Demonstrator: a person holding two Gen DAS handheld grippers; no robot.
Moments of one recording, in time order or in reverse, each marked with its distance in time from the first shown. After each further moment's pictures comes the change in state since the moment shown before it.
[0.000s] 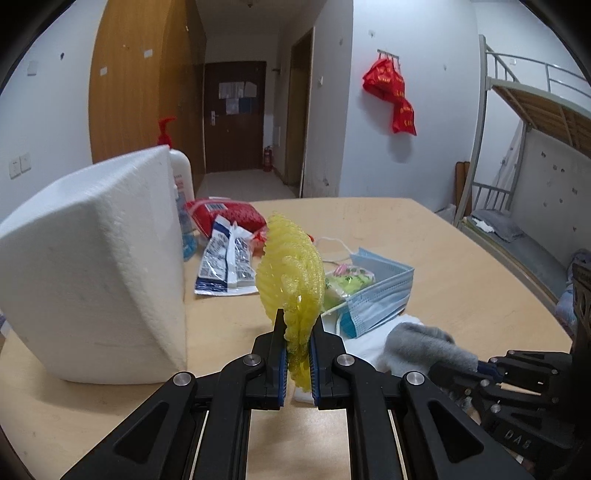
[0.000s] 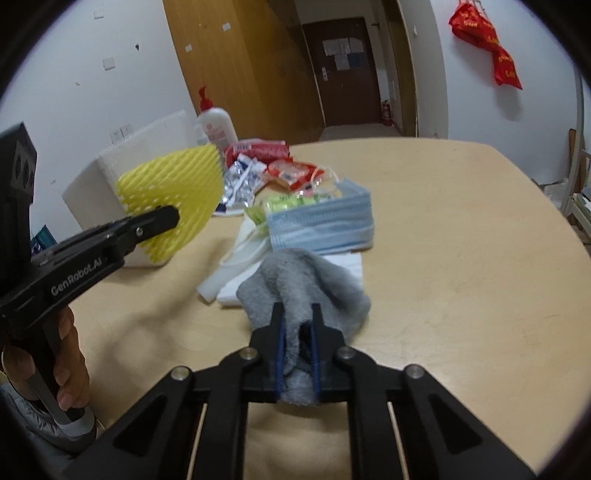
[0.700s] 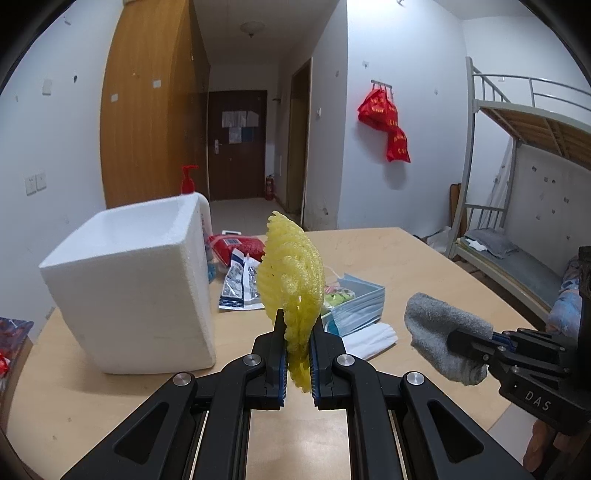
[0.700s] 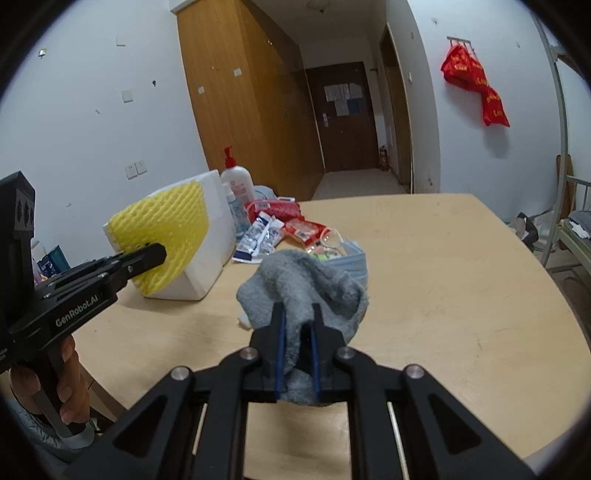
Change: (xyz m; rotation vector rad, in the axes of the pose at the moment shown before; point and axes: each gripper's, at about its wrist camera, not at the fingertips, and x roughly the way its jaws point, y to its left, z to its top) left arm -0.085 -0.006 -0.006 0.016 -0.115 0.007; right arm -0.075 0.023 -0.002 -0.020 -0.190 -0.012
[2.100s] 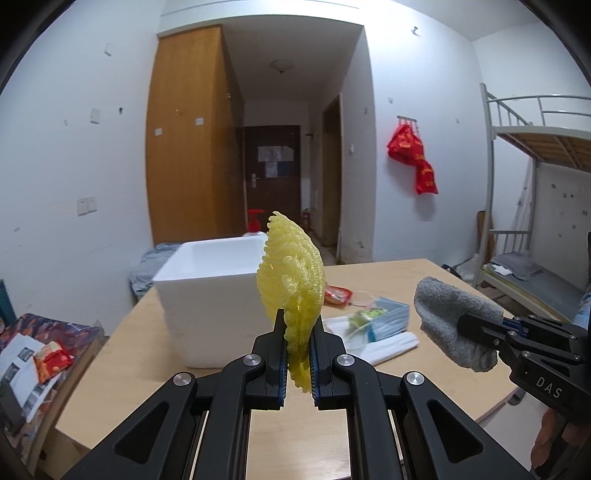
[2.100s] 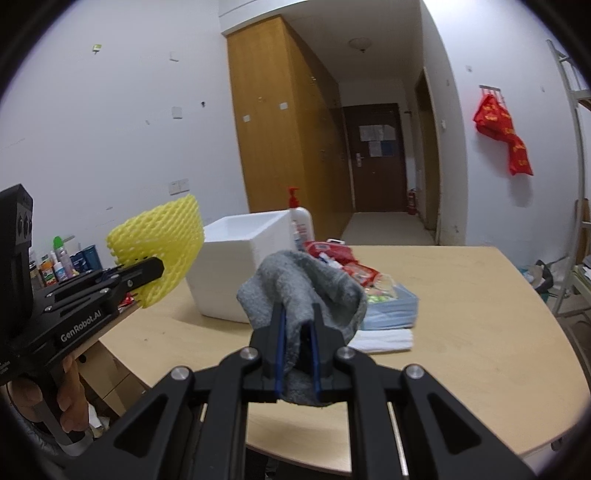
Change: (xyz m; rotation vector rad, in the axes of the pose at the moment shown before) left arm -0.108 0.030 -0.012 -0.008 -0.139 0.163; right arm -0.039 0.061 0.001 -0.118 -0.146 0.099
